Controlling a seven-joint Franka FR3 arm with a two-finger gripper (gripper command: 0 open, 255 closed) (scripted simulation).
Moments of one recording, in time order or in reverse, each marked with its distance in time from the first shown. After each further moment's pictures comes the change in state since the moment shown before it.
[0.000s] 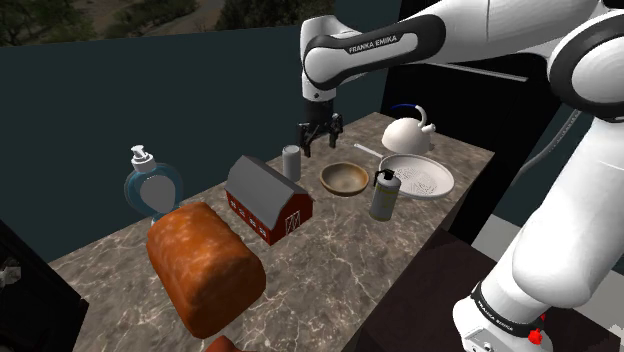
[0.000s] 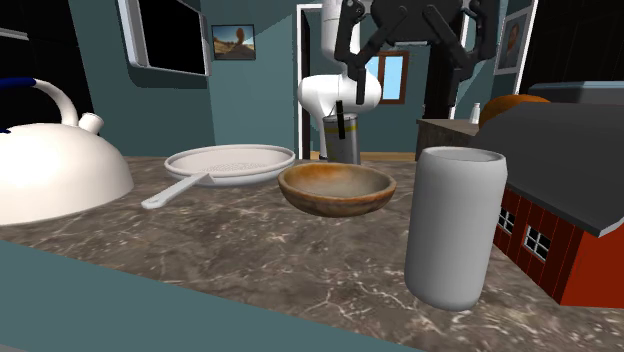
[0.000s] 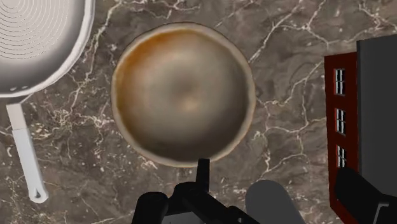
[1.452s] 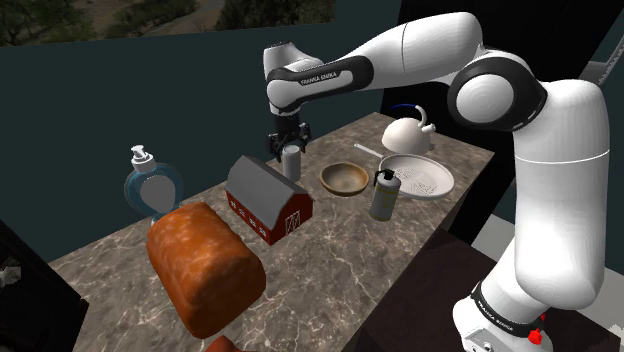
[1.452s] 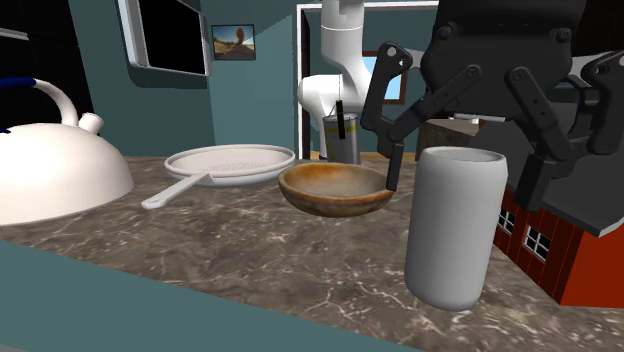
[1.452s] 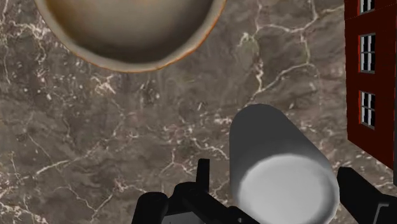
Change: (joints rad) arm 0.057 0.392 -0.004 0.381 -0.120 0.031 0.099
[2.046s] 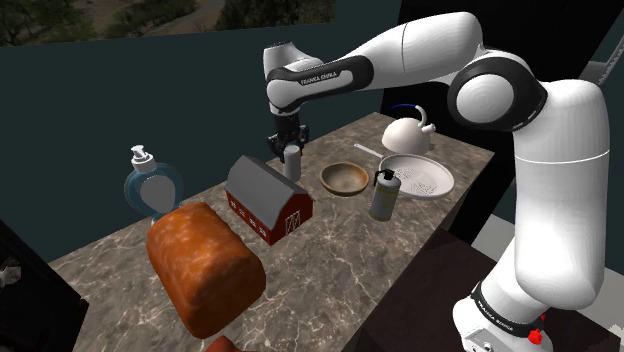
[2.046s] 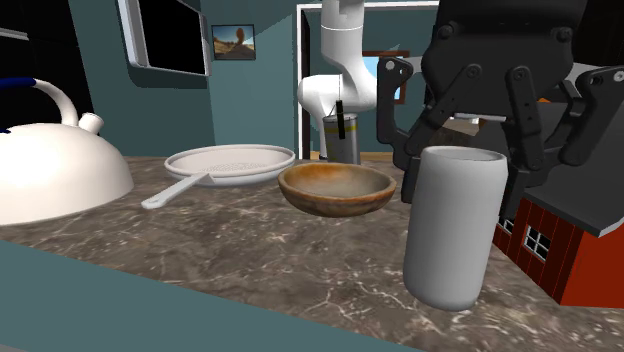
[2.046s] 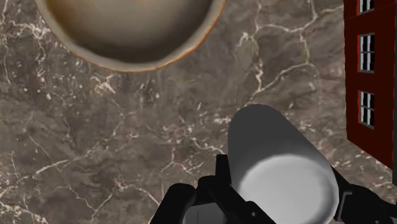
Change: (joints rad) arm 0.000 0.000 0.000 0.001 0.000 0.000 0.000
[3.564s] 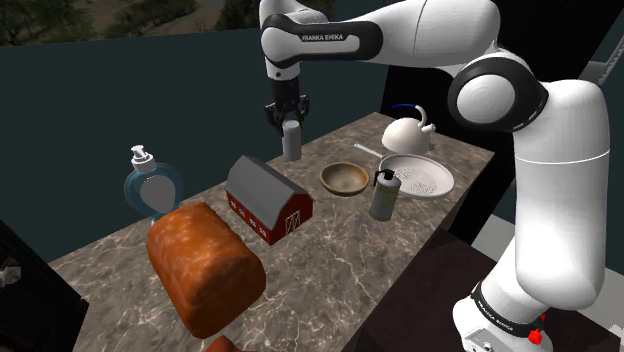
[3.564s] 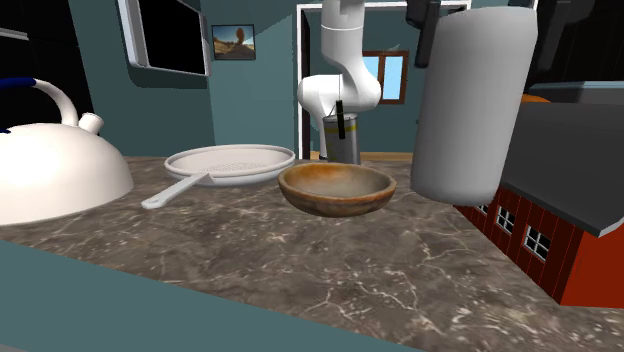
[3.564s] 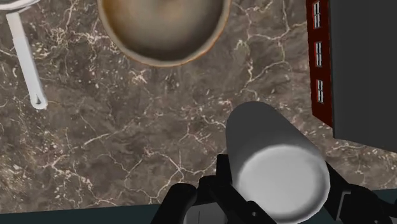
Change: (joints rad) arm 0.010 -0.001 0.003 0.253 0.005 -0.253 -0.019
